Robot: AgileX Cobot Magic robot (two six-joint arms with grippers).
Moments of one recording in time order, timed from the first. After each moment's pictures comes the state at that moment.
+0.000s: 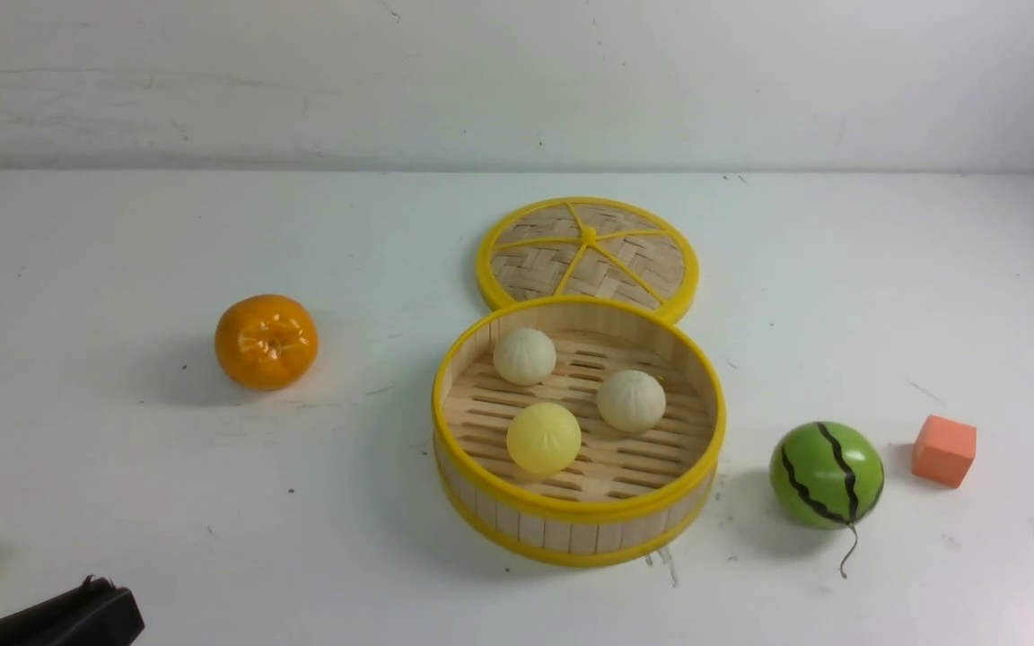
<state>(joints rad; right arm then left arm) 0.02 -0.01 0.02 0.08 0.37 0.14 -0.50 0.23 -0.17 -0.36 0.13 0.08</state>
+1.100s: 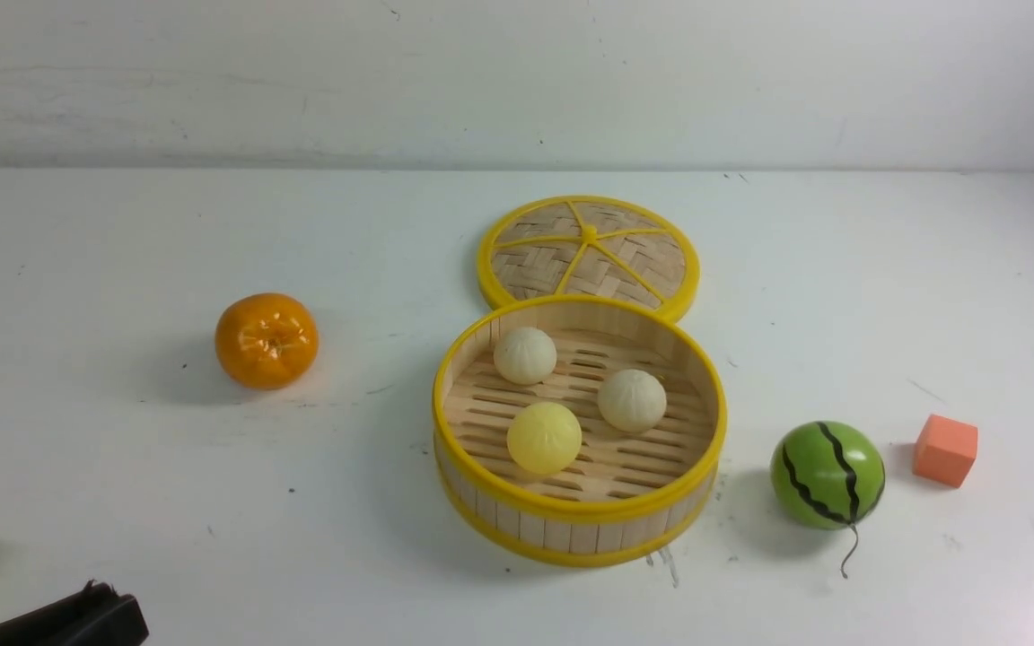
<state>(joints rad) 0.02 -0.01 0.02 0.09 0.39 0.00 -0.50 0.23 -0.17 -0.36 0.14 0.08</state>
